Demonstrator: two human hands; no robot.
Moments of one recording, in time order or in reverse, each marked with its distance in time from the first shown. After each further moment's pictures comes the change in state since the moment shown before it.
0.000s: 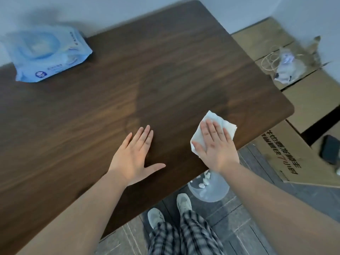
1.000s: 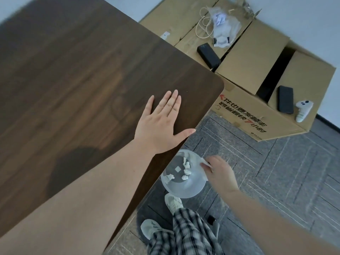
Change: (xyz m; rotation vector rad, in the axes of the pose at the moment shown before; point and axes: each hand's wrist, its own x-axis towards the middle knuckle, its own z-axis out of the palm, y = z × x) left_hand 0.204 0.213 -0.015 0.092 0.120 0.468; right_hand -0.059 0.151 0.105 0.679 0.065 0.500
